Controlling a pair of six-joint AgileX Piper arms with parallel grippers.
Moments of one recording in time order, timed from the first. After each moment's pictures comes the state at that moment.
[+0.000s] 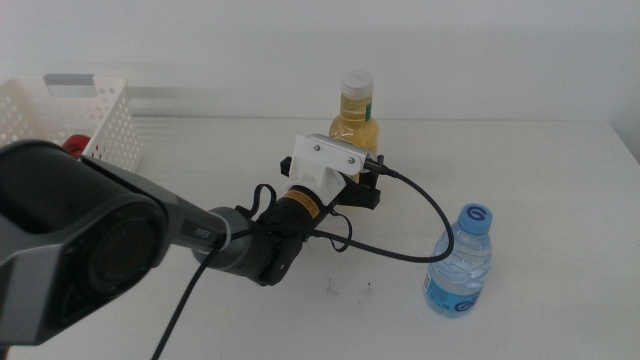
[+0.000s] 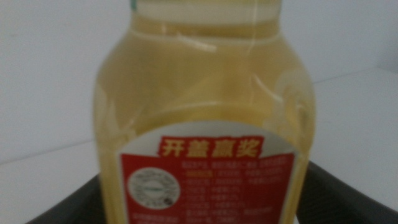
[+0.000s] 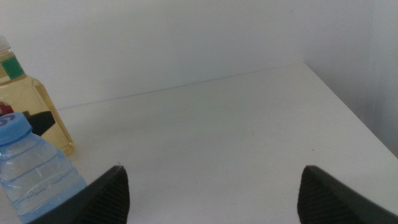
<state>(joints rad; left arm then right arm) -0.58 2.28 -1.17 -0.01 -0.94 -0.08 -0.01 0.00 0.00 -0.01 0.25 0.19</state>
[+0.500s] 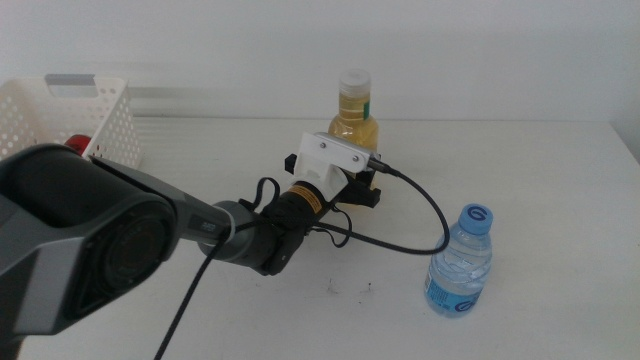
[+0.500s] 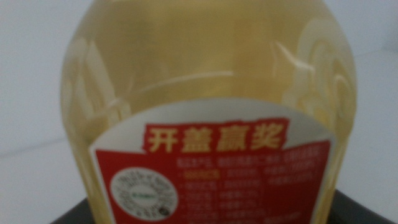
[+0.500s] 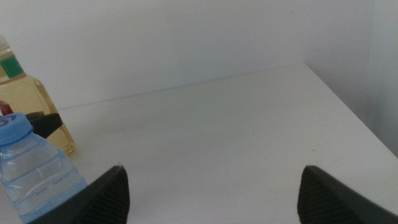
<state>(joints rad) -0.56 2.33 -1.26 0.05 -0.87 -0.09 -0.01 0.00 0.00 -0.01 0.25 0.19</state>
